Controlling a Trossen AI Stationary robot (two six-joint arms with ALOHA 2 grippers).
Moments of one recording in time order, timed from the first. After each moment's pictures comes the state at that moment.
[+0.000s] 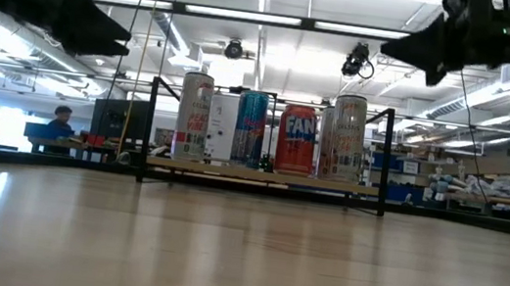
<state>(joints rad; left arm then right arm) 0.48 0.21 0.23 -0.14 0.02 -0.02 -0.04 0.73 0.32 0.36 0.21 0.02</state>
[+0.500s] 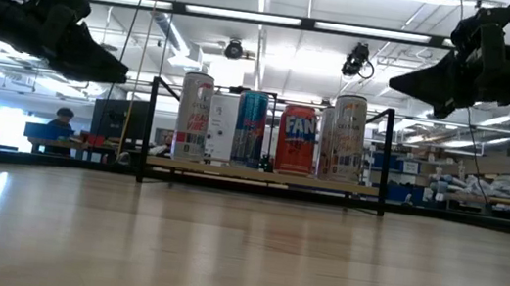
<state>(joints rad) 0.48 0.21 0.09 -0.06 0.02 0.02 -0.03 0.73 0.11 0.57 0.22 0.06</state>
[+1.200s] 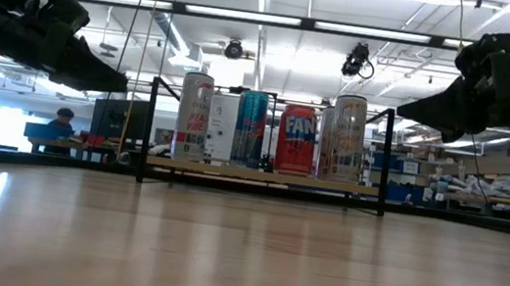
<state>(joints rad) 0.48 0.21 0.01 0.04 0.02 0.06 -0.03 0.73 0.01 0.61 0.21 0.11</state>
